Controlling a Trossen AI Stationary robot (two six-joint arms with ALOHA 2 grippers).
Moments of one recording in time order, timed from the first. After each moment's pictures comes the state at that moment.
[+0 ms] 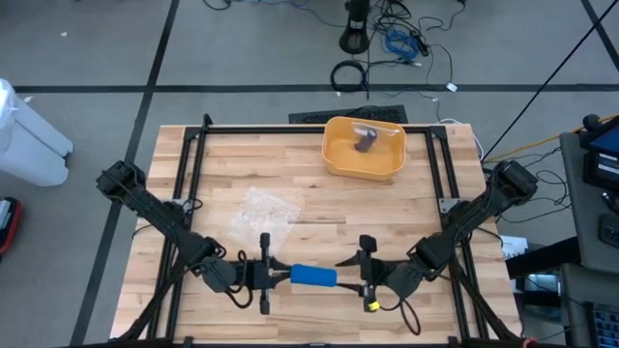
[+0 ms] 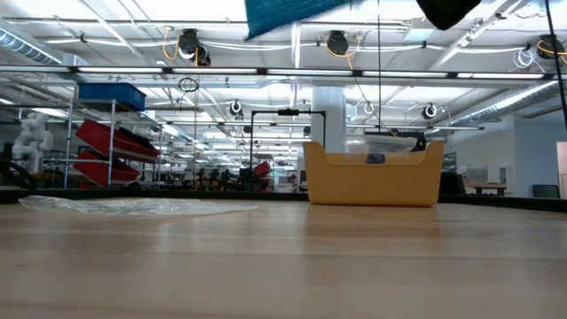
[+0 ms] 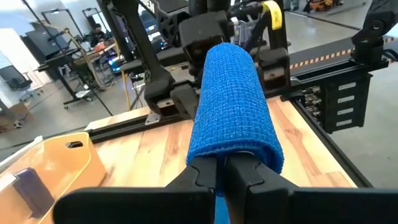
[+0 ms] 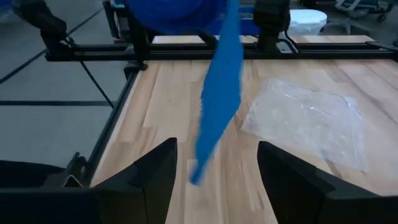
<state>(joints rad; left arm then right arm) -0.67 1.49 0.94 0.39 -0.70 0.17 0.67 1.53 0.88 0.22 0.62 0.32</state>
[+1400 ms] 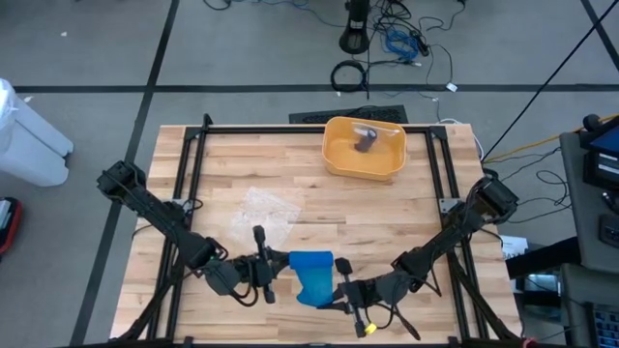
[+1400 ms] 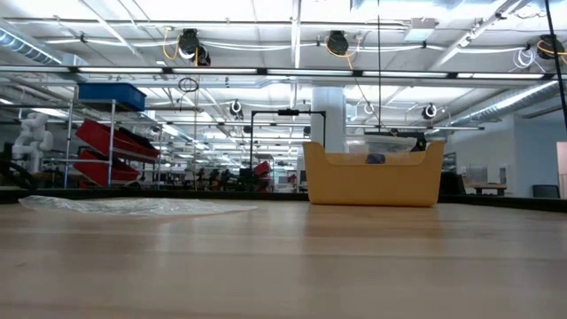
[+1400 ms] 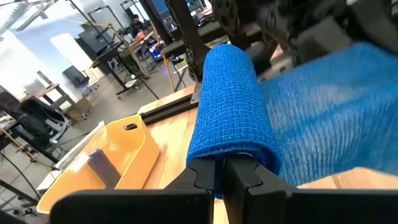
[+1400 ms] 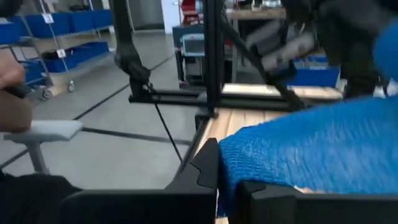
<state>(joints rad) -0.67 1.49 0.94 0.29 -0.89 0.27 0.66 1.76 0.99 0.65 0.38 0.16</state>
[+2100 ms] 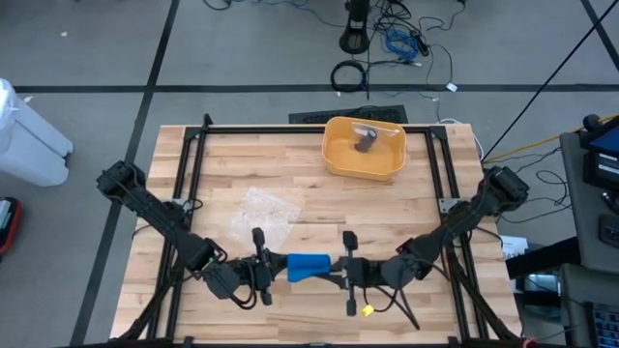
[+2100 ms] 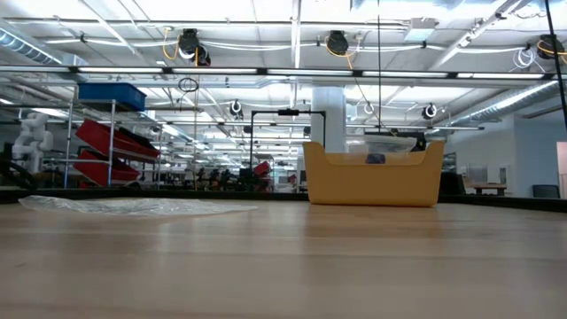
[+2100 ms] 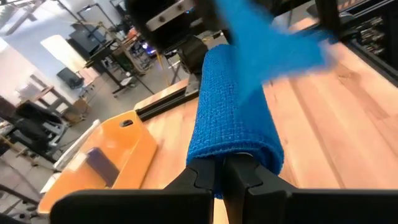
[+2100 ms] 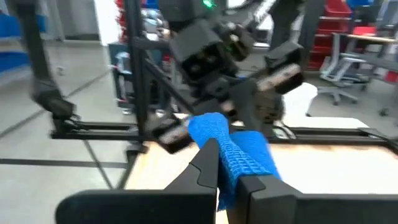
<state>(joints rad) -0.69 1.49 0.94 0.22 -0.88 0.27 0.60 1.63 1.08 0.47 0.61 0.07</state>
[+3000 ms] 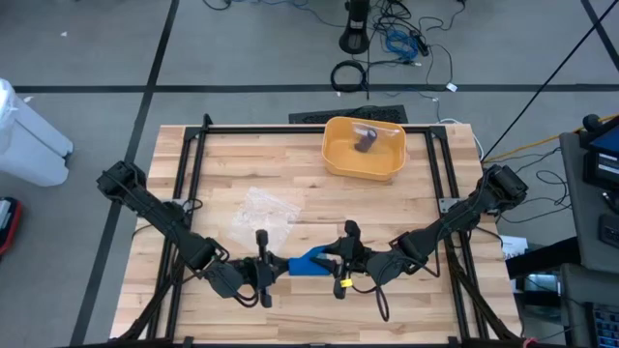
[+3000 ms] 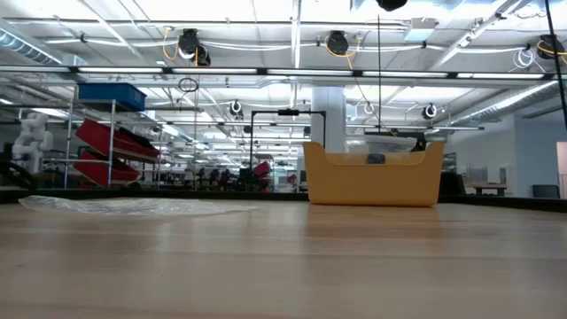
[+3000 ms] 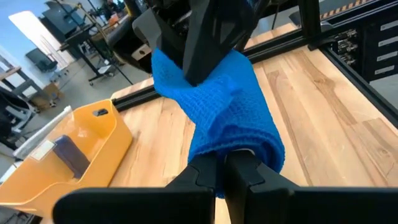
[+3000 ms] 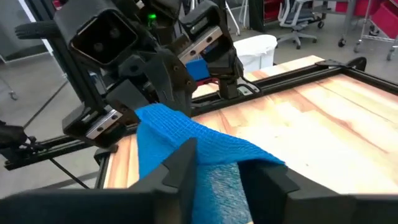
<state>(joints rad) -0.68 1.49 0.94 0.19 -0.79 0.14 0.54 1.63 1.08 0.28 0.71 0.43</state>
